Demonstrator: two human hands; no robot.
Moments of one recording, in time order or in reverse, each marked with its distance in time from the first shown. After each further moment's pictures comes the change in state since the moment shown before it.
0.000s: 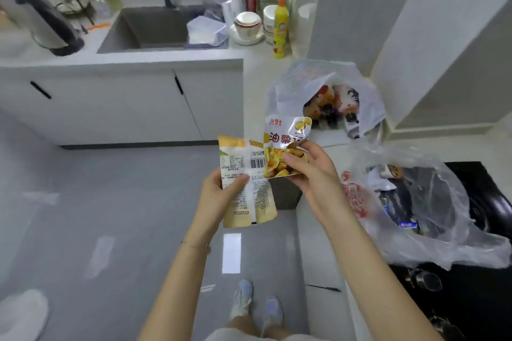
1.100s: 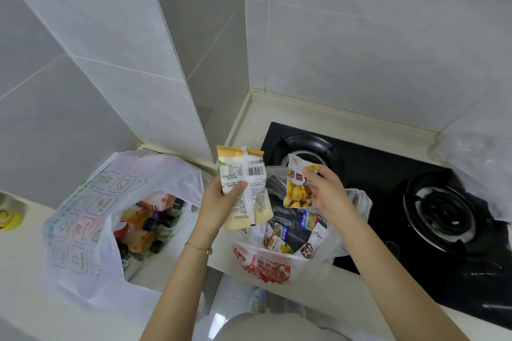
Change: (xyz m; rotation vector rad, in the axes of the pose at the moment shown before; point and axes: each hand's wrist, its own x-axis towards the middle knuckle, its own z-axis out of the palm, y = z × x) left_hand 0.207 0.043 0.340 0.281 -1.131 0.110; right_hand 0.032 -0.033 -0.254 0.347 1.205 -0.102
